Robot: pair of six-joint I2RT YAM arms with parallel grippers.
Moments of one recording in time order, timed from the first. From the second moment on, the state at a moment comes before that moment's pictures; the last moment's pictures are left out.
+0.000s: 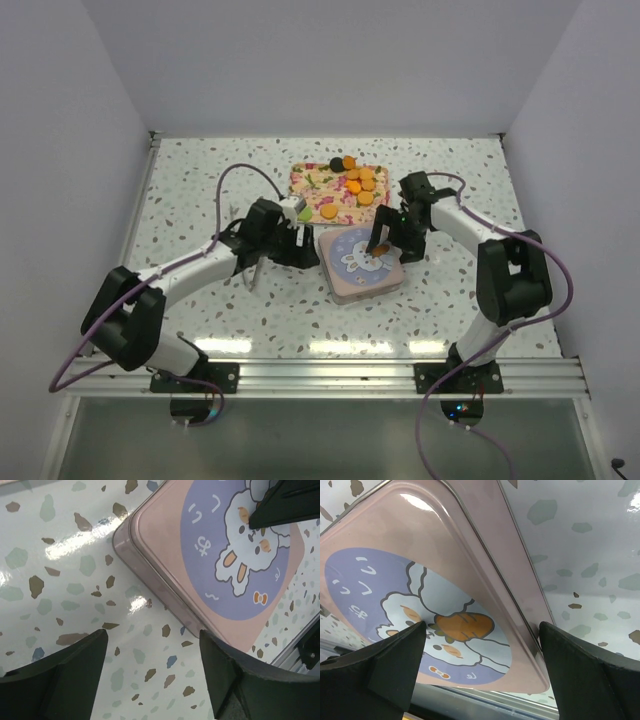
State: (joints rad) left arm -0.57 1.44 0.83 -0.16 0.27 -0.38; right arm 0.28 1.71 1.17 -0.74 -0.26 0.57
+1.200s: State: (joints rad) left arm -0.58 1.72 0.99 0.05 0.38 -0.39; right arm 0.29 1.76 1.21 -0.75 -0.25 0.57
